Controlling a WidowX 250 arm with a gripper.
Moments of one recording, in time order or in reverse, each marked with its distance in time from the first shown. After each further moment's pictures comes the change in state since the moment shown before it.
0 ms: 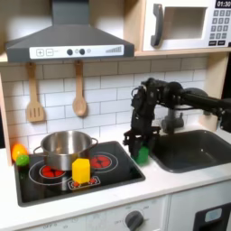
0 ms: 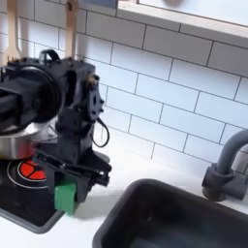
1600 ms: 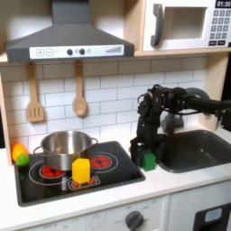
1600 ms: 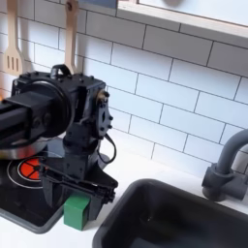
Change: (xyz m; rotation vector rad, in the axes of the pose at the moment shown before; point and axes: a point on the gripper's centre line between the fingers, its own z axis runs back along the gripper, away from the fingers) arm -0.013 -0.012 -0.018 0.026 0.040 -0.004
